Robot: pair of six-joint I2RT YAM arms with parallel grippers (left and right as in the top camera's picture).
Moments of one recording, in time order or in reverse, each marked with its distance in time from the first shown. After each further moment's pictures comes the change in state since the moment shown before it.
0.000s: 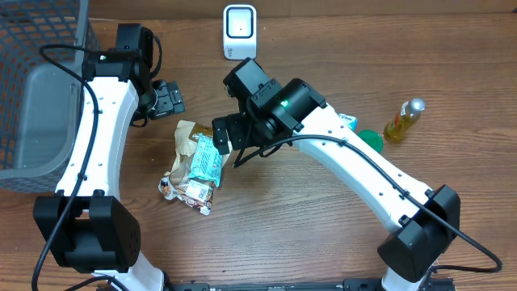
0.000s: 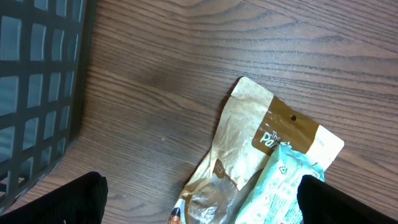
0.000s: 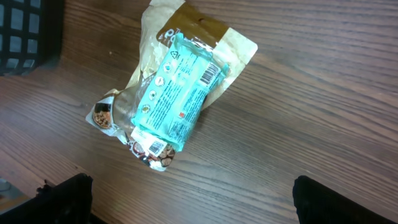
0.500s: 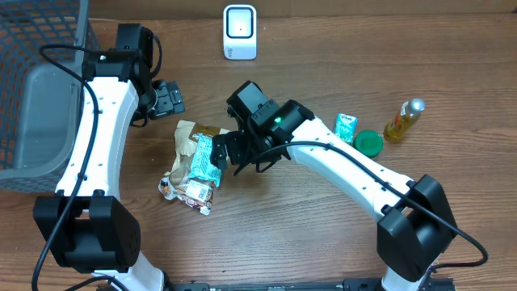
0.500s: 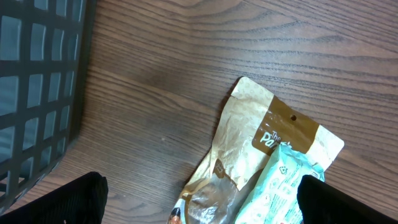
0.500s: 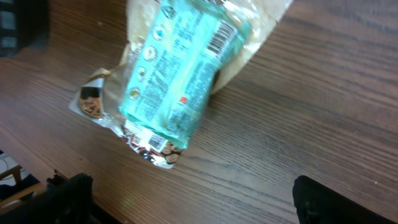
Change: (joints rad) left arm 0.000 0.000 0.000 0.000 0.000 0.000; right arm 0.000 0.005 -0.266 0.237 -0.142 0.065
